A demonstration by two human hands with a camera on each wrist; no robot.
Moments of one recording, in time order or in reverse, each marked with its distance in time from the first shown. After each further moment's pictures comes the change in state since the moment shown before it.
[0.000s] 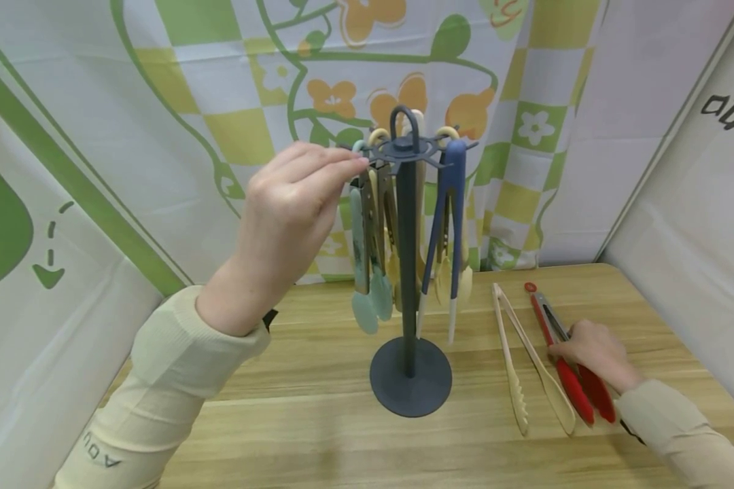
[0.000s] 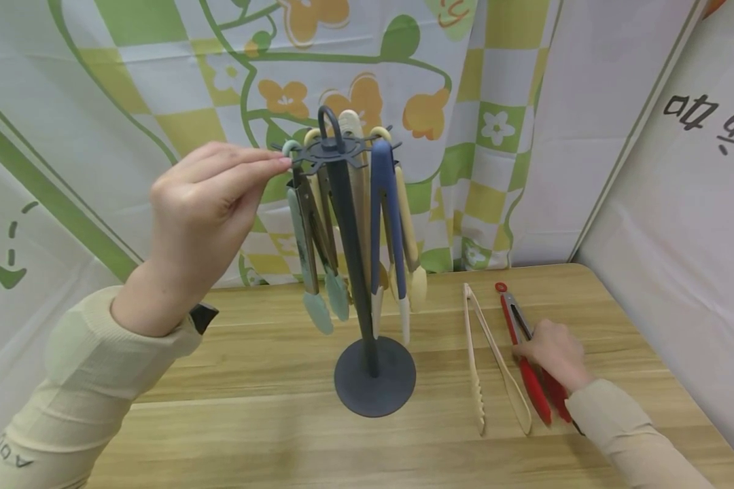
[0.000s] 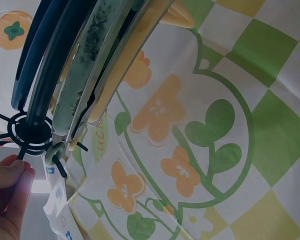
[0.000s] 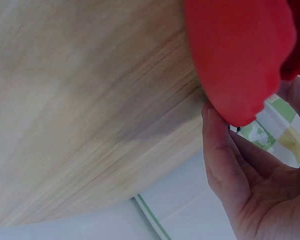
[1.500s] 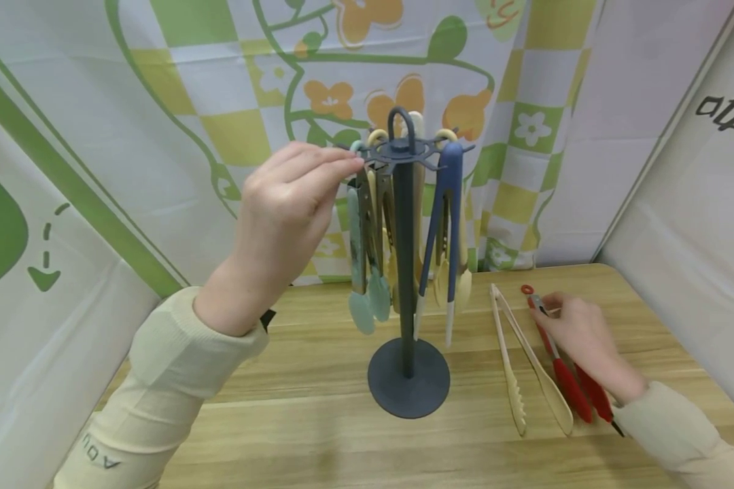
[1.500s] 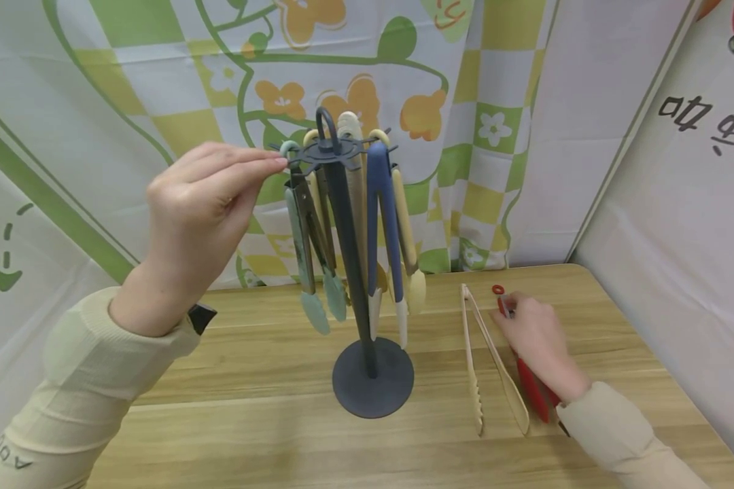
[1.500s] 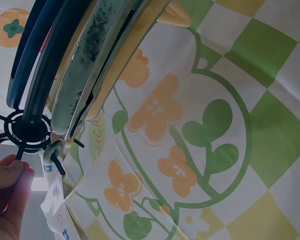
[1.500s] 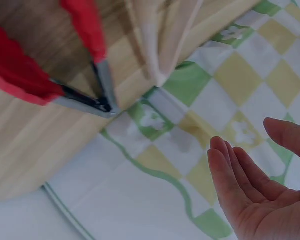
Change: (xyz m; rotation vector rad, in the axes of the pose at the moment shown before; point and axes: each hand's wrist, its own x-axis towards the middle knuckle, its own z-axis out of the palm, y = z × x) left_hand 0.001 -0.002 0.001 0.000 0.006 -0.010; right_hand -0.022 -0.058 -0.028 0.123 0.344 -0.286
